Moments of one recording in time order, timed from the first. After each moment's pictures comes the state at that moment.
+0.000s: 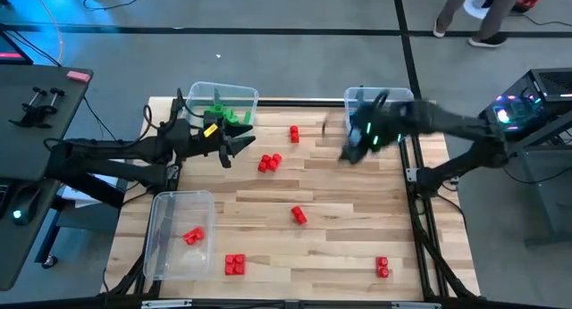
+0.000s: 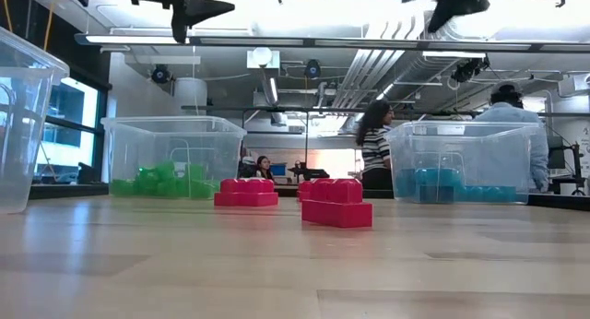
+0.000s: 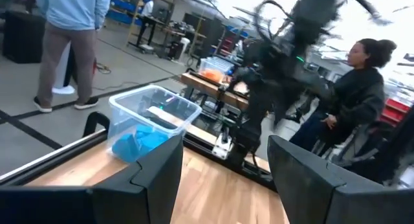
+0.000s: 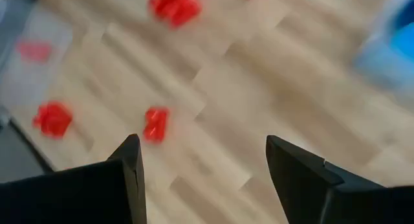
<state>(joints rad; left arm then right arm) 0.14 0.89 0.62 0.31 -0.12 -0.36 -0.08 1.34 1.56 -1.32 0.03 0.83</state>
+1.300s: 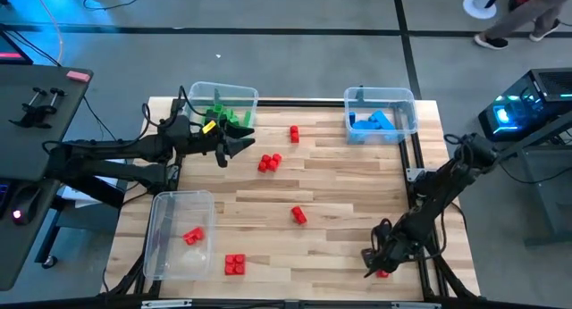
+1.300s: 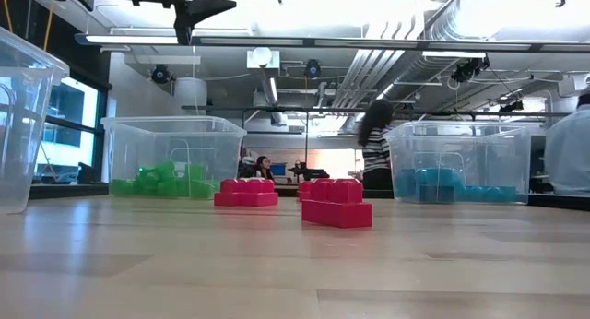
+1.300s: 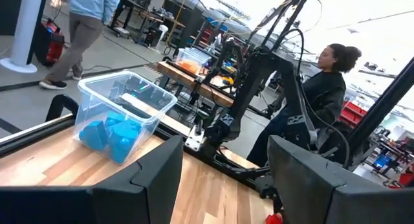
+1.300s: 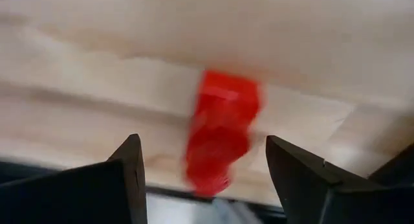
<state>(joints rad) 0.19 0.89 0.62 0.31 0.02 -0.47 0.88 1.49 0.75 -0.49 -0.26 2.27</state>
